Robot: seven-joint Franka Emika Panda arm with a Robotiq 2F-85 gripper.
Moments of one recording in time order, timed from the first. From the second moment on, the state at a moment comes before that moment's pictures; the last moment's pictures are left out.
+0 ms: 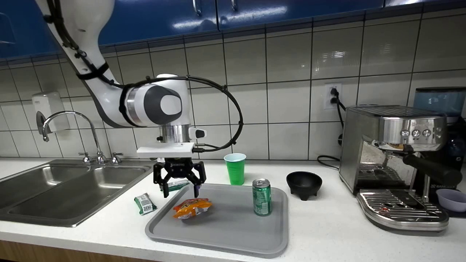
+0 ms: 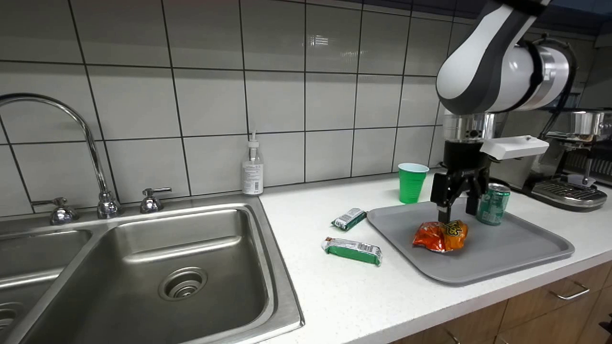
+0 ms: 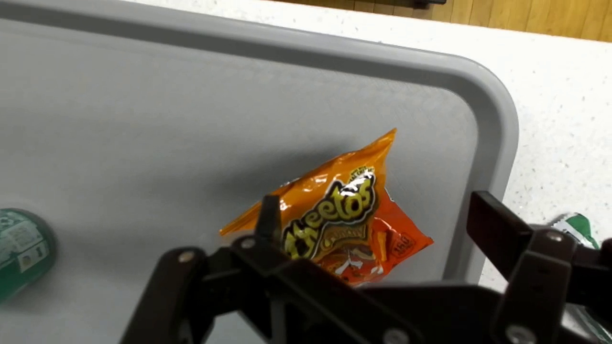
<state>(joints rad) -0.04 0.17 -0.08 -2.47 -0.01 2.54 -0.31</state>
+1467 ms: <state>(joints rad) -0.04 0.28 -0.03 -2.39 -0.08 2.54 -0.38</state>
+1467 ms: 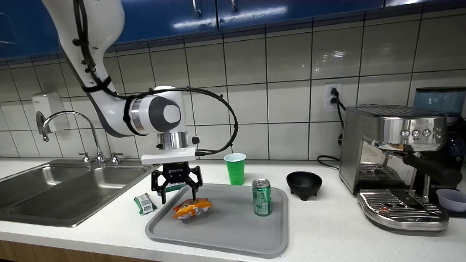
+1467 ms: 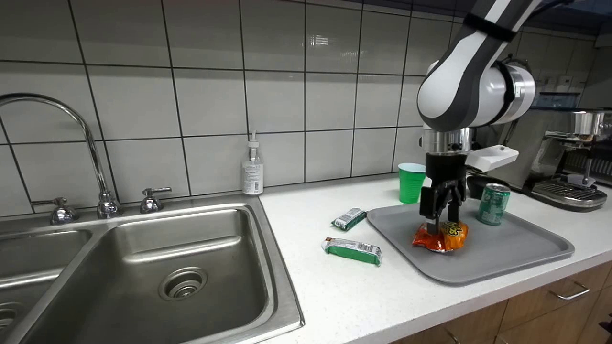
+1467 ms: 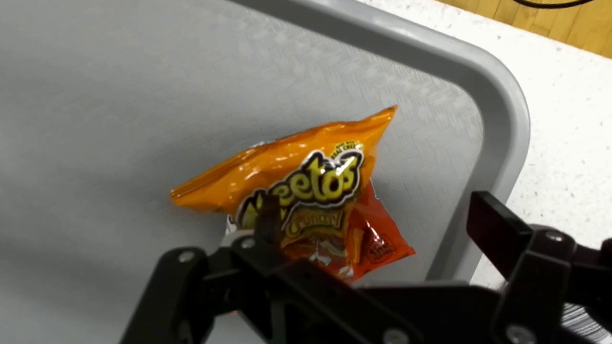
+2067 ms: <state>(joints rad) -0.04 0.32 -0.01 -2.37 -0.09 2.54 -0.38</state>
